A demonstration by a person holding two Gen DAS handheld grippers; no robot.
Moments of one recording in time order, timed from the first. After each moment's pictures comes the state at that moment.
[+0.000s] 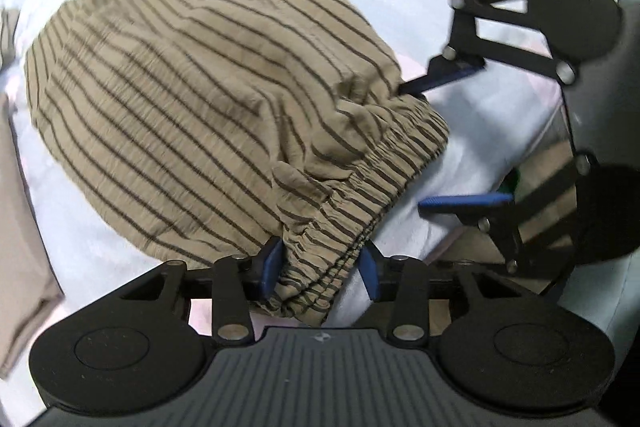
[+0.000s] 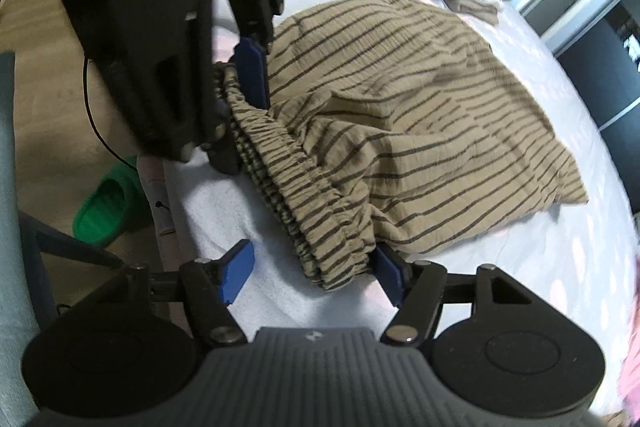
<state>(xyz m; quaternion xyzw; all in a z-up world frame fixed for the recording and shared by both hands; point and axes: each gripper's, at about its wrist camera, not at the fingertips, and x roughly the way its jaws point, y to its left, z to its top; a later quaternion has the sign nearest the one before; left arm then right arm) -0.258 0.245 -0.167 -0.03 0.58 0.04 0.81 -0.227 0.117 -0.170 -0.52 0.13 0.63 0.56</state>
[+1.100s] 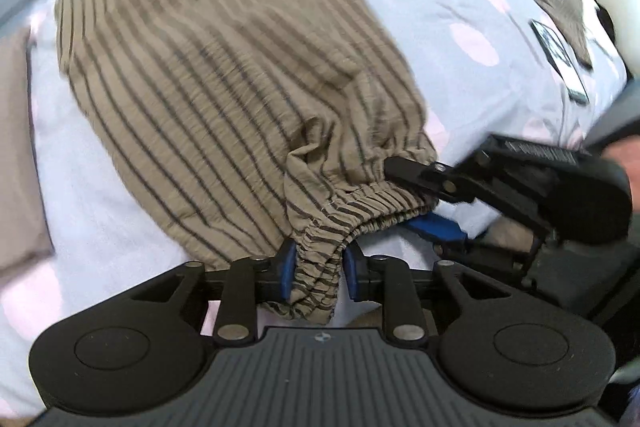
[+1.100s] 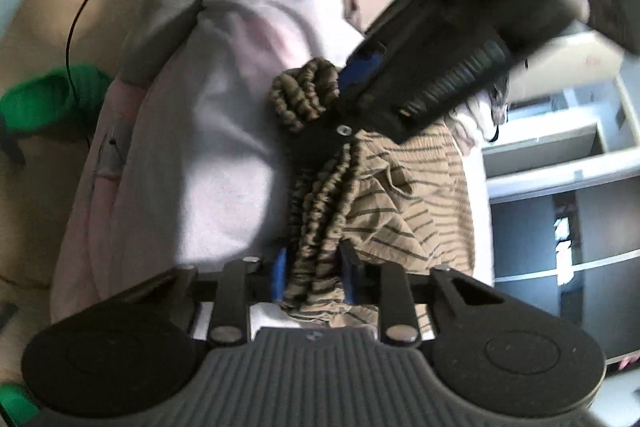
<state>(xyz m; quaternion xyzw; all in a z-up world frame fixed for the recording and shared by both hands) -0.264 0.264 -0.153 -0.12 0.55 0.07 0.82 -0.269 0.101 -0.199 -0.61 -0.12 0.59 0.52</state>
